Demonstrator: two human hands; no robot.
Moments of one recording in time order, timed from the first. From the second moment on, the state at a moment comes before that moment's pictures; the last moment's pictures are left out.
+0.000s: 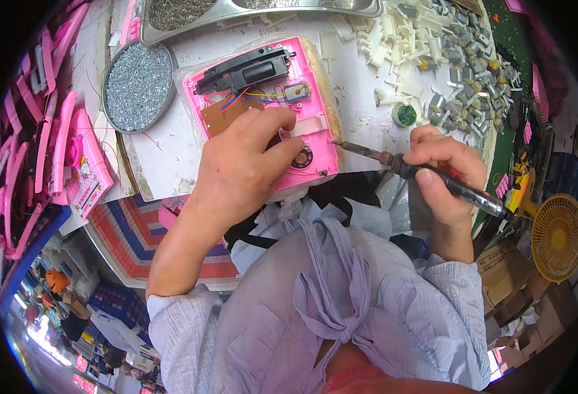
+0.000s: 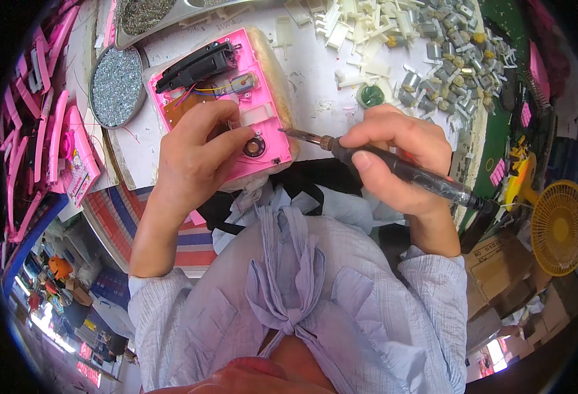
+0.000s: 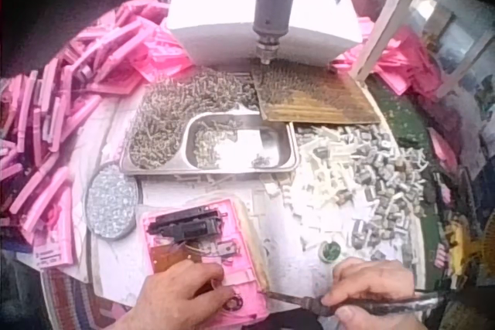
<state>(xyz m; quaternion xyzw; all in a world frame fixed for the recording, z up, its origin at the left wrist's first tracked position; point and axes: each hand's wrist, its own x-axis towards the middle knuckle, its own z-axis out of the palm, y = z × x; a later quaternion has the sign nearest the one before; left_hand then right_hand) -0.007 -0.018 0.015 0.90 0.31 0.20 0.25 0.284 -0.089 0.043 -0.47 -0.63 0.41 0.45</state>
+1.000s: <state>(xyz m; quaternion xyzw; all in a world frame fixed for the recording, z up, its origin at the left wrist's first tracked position) 0.013 -0.064 0.015 0.88 0.40 0.23 0.10 0.523 -0.187 0.087 -0.68 -0.23 -0.06 0.70</state>
